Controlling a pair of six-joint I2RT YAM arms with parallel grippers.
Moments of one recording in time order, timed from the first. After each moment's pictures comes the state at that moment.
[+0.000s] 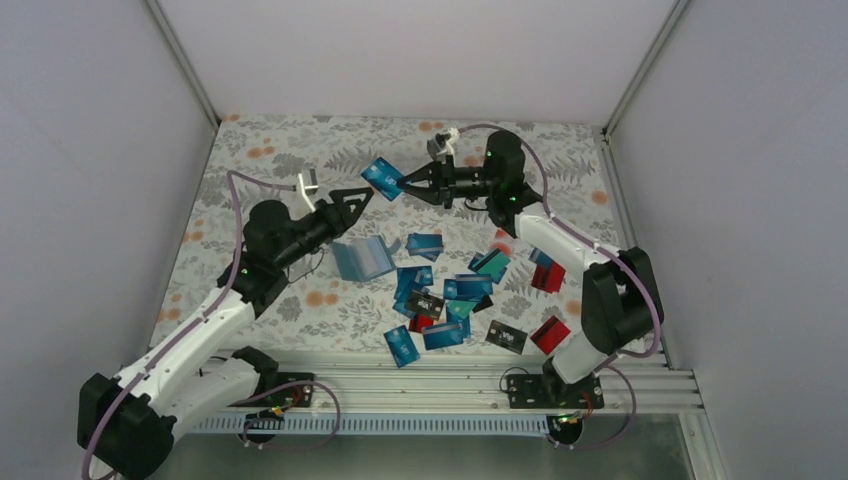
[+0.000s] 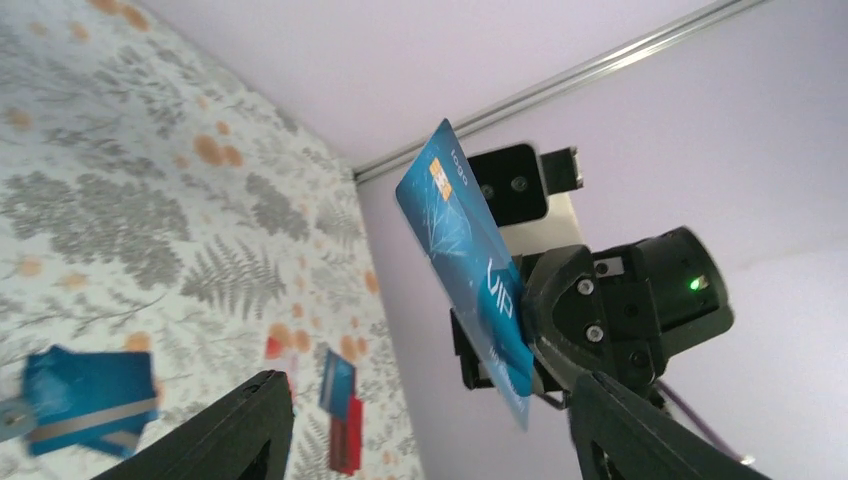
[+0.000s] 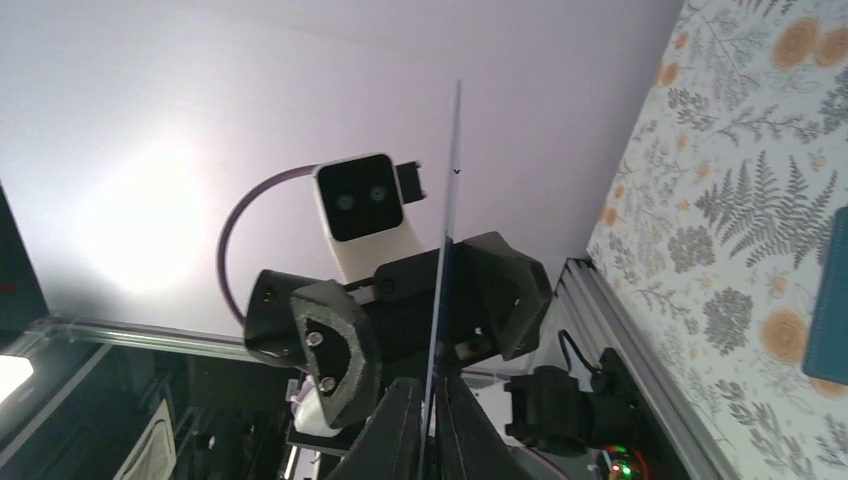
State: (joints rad) left arm -0.48 0.91 0.66 0.16 0.33 -1.09; right arm 0.46 1.62 1.16 0.39 -1.18 1.31
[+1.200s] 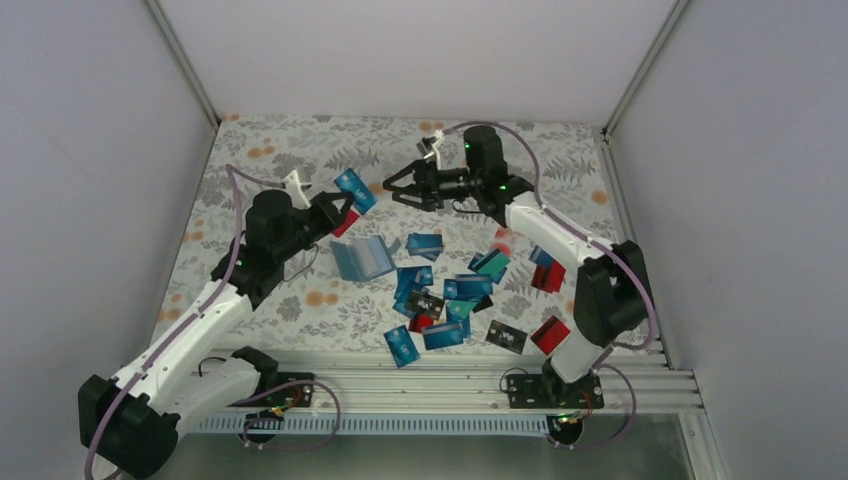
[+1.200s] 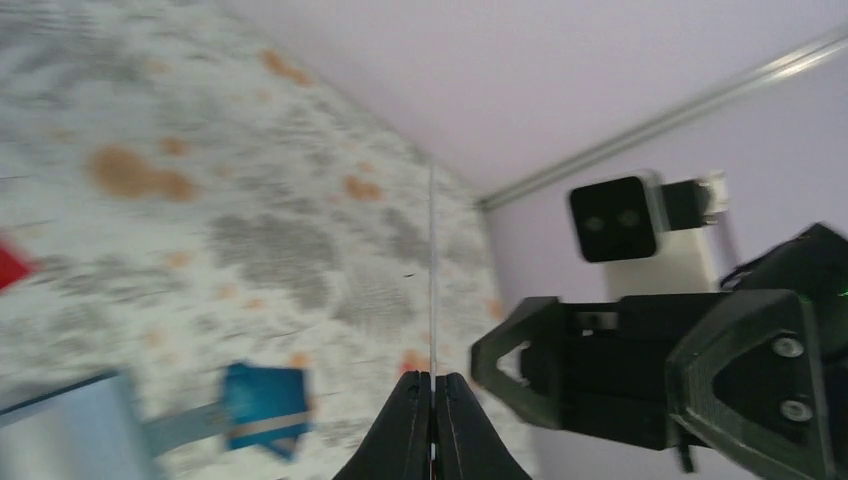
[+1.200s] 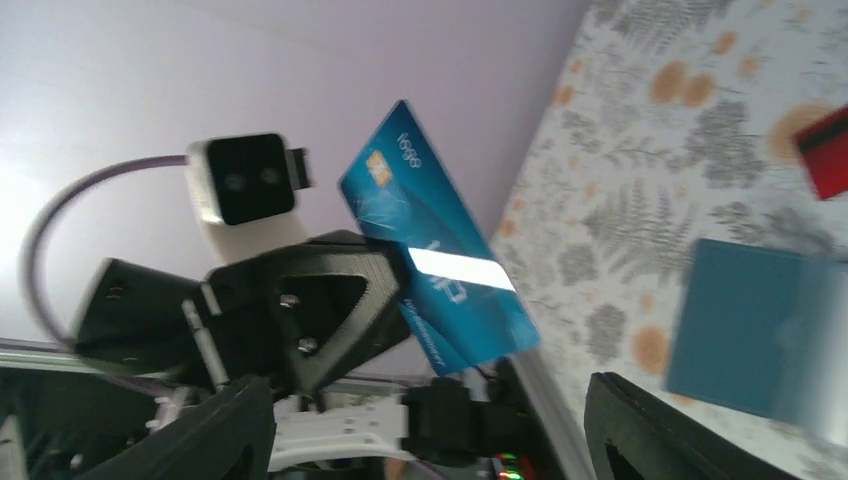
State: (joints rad) left arm -0.45 0.96 0.75 0.00 0.23 -0.98; right arm 0.51 1.64 1.28 0.04 -1.06 0.98
